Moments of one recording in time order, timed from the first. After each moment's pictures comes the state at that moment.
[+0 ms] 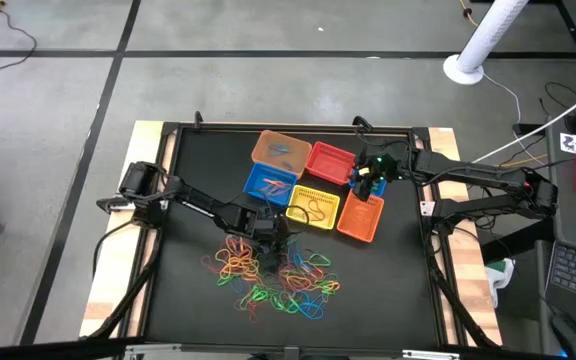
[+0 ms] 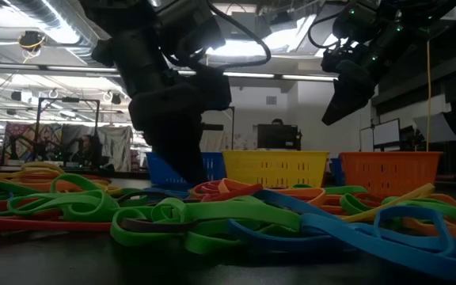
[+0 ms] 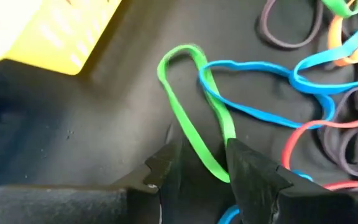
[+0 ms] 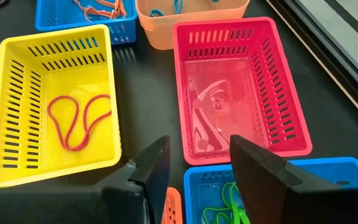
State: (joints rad) left arm -0.16 1.89 1.02 -0.19 -0.13 -0.33; right arm -0.39 1.12 0.75 -0.46 0.04 0.04
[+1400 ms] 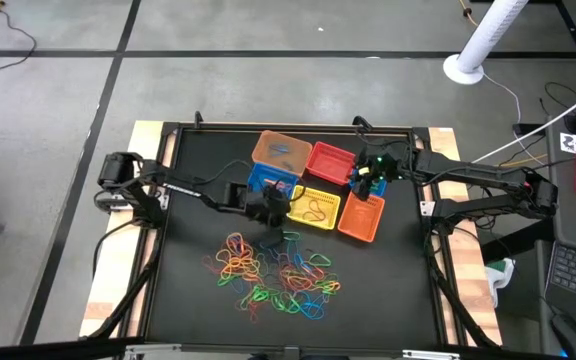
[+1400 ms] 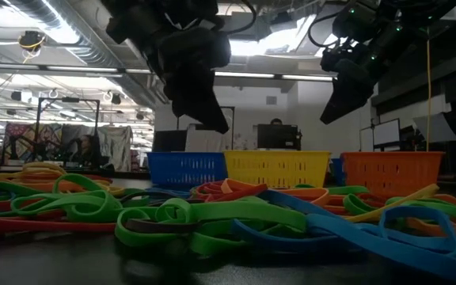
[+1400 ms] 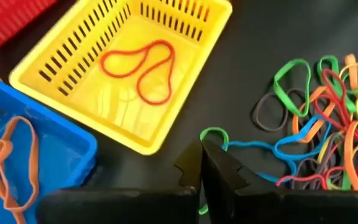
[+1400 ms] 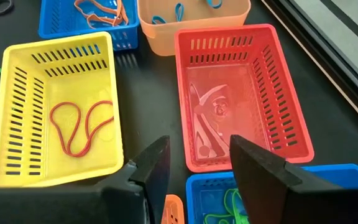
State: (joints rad) left arm -0.03 1.68 1.03 -0.20 -0.06 -0.25; right arm -0.39 1.12 0.75 -0.44 0.03 0.04
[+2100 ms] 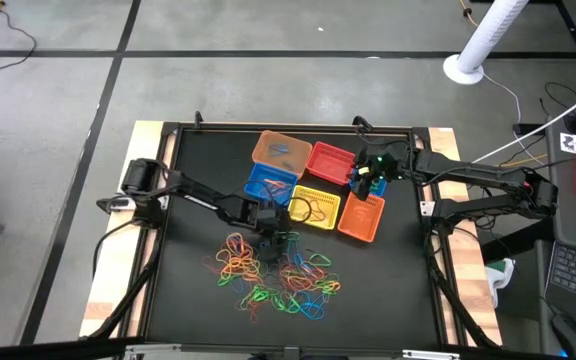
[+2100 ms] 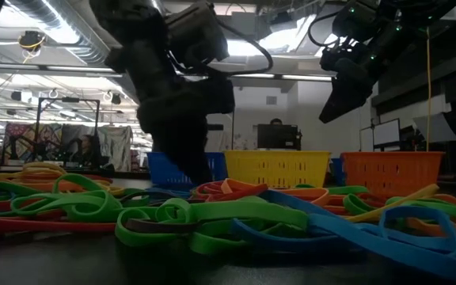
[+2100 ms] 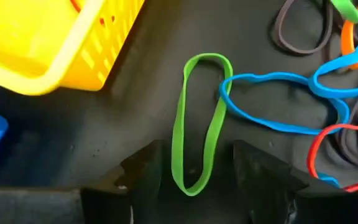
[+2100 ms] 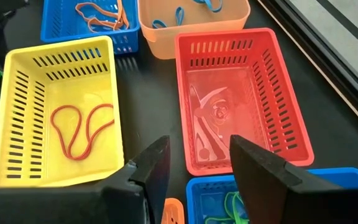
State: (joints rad) left arm -0.08 1.89 1.03 -0.19 -0.06 -0.22; right arm -0.39 1.12 0.75 -0.44 0.03 0.04
